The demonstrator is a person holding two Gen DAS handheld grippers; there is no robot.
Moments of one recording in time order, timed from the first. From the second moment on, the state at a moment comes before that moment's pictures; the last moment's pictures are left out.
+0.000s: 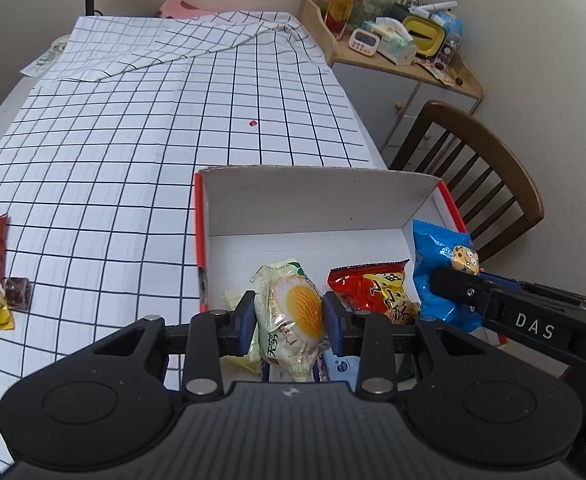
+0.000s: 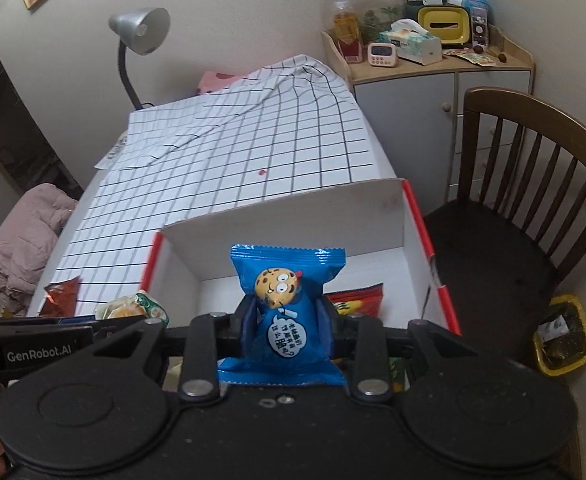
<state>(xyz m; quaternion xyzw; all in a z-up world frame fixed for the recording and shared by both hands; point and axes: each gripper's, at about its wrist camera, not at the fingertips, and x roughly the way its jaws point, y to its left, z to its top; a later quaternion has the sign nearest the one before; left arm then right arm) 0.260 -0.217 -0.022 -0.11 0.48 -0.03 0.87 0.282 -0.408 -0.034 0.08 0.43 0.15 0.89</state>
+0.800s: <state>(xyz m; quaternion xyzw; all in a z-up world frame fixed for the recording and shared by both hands) 0.329 -0.252 -0.103 -0.06 0.54 -0.03 0.84 0.349 -0.405 -0.088 0.05 0.49 0.13 0.86</state>
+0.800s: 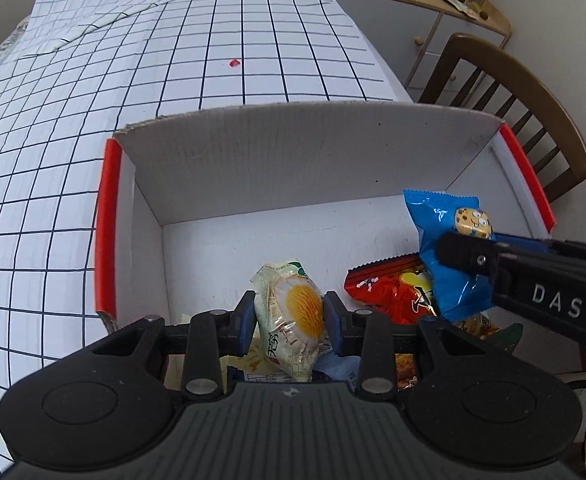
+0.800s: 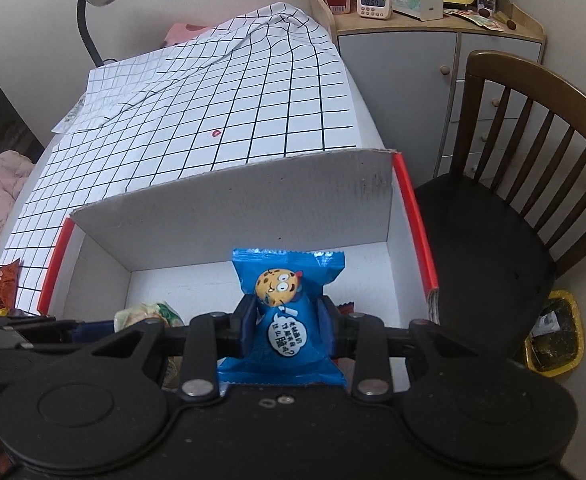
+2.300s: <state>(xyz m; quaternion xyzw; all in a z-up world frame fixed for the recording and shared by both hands) 0.221 -0.182 0.006 -0.08 0.43 -0.02 0.90 0.247 -0.375 0.004 0.04 0.39 0.22 0.89</state>
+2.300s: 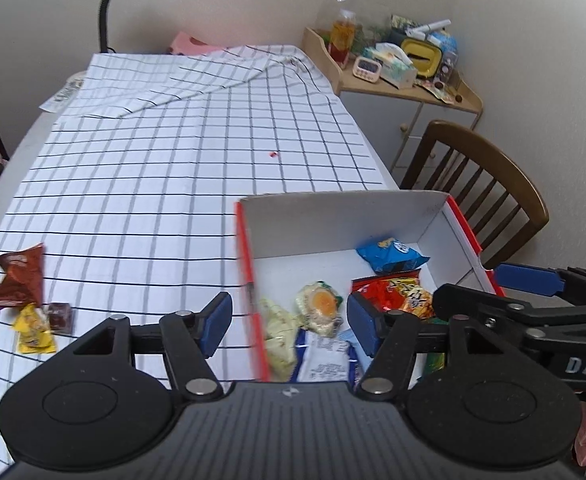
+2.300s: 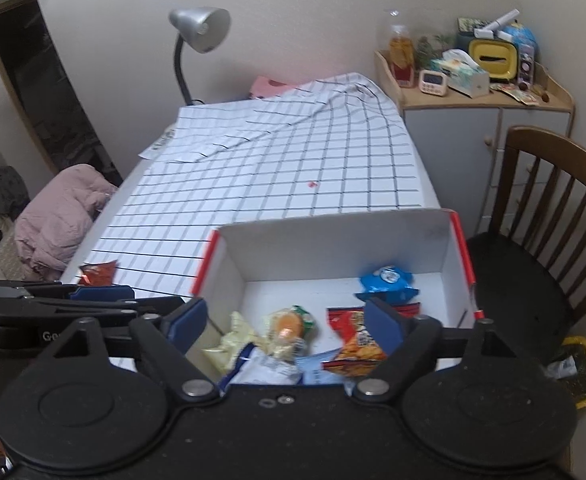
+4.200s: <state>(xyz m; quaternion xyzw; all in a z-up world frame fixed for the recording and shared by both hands) 0.276 0.130 -0.104 -0.11 0.50 0.06 0.86 0.276 -0.047 -0.100 -0.02 0.48 0.22 0.85</state>
